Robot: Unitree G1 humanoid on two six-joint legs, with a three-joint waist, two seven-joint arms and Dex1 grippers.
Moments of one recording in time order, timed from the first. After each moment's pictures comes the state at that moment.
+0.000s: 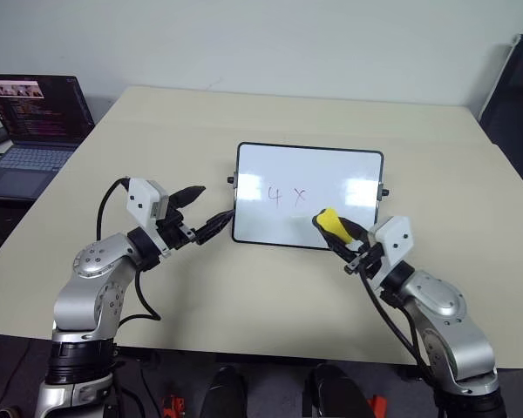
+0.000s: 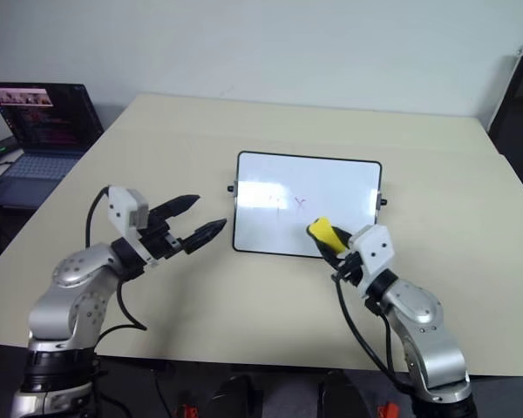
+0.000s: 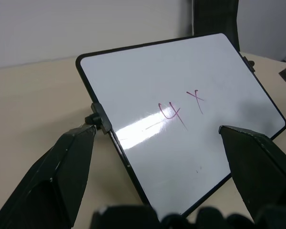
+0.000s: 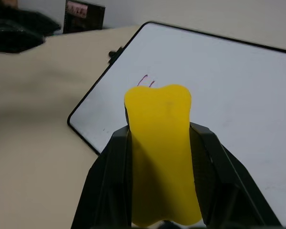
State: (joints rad) left arm -0.27 0.55 0.20 -0.15 -0.47 0.36 -0.79; right arm -0.07 -0.32 0.10 -0.54 0.13 0.43 0.51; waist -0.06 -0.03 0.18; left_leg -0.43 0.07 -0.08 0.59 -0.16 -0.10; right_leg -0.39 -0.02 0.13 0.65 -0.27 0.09
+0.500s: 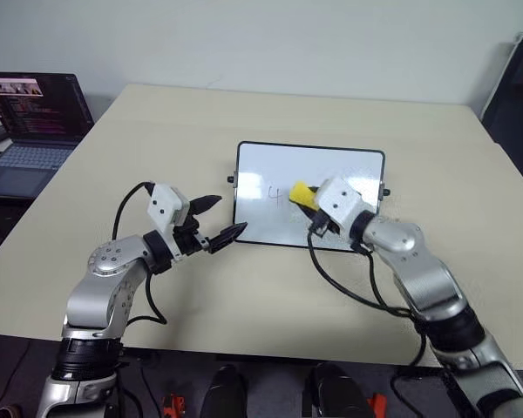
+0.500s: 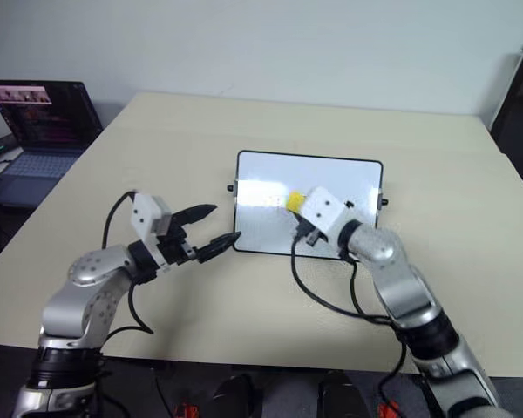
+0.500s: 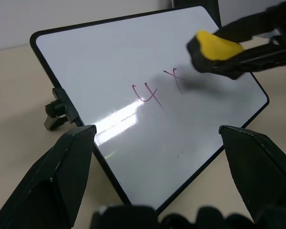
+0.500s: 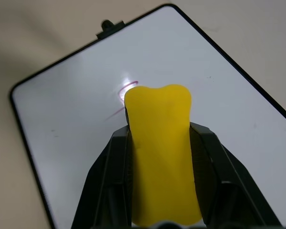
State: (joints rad) left arm -0.29 0.57 0.10 -0.15 -0.43 0.36 -0.83; right arm -0.61 -0.39 0.34 -0.20 -0.13 0.56 0.50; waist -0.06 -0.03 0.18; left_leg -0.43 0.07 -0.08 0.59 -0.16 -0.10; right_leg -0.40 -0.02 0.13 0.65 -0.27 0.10
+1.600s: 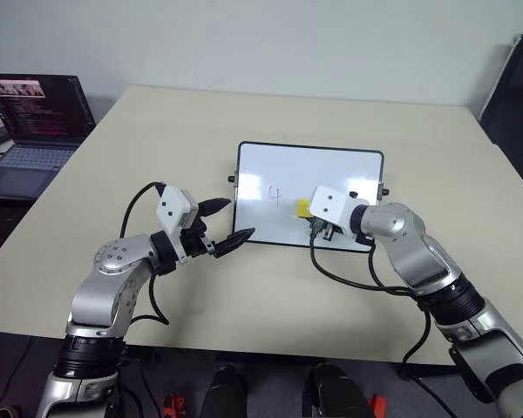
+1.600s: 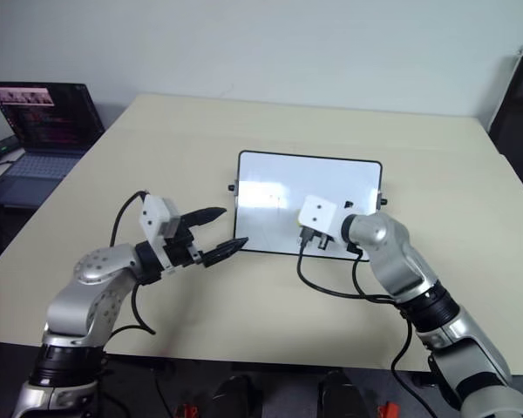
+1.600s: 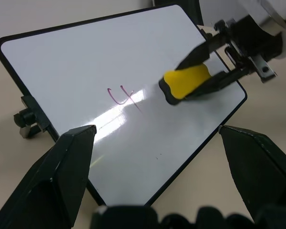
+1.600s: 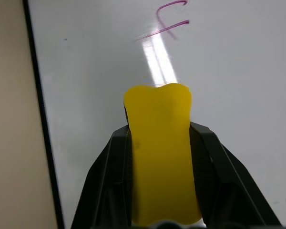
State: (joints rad) left arm -0.29 0.57 0.07 -0.16 -0.42 0.36 -0.86; right arm -0.68 -0.50 0.43 -0.07 -0.25 0.54 0.73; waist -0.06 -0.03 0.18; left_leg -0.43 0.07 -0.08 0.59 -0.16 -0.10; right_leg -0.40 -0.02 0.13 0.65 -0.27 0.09
